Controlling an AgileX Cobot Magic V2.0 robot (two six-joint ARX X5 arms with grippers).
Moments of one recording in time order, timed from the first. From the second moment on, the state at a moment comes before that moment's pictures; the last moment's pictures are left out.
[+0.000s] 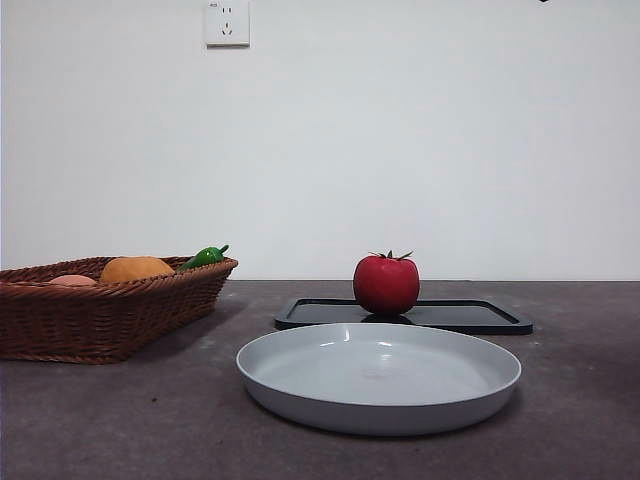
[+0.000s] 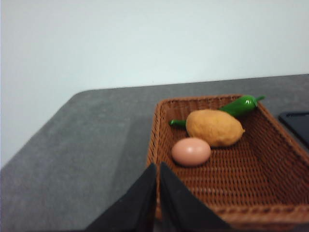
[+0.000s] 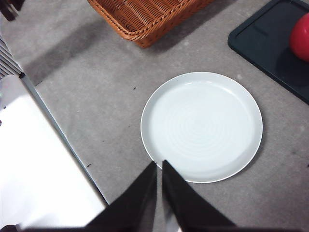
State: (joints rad) left arm 0.02 0.03 0.06 -0.07 0.02 0.08; right arm 0.66 0.84 0.98 -0.86 -0.29 0.03
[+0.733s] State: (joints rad) left arm 0.02 0.01 0.03 -0.18 0.00 0.04; right arm 0.66 0.84 0.98 -0.86 -0.29 0.03
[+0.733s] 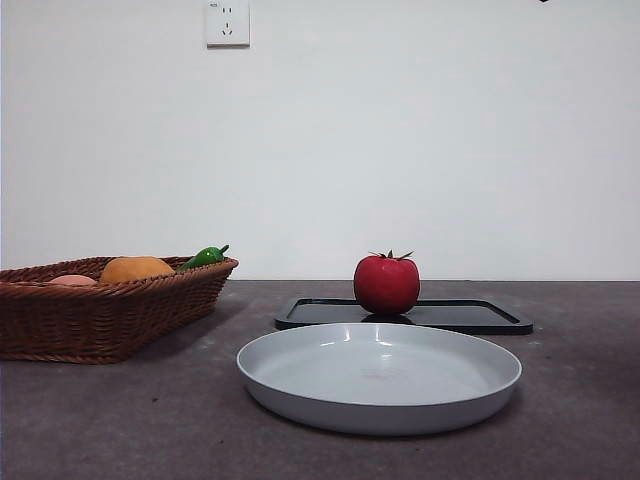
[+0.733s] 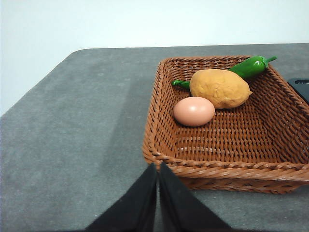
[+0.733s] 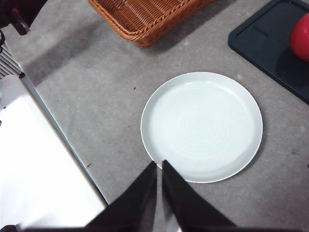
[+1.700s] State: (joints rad) left arm 0.02 0.01 0.03 -0.18 0.00 0.04; right arm 0.47 0.73 0.98 -0.72 -0.28 0.02
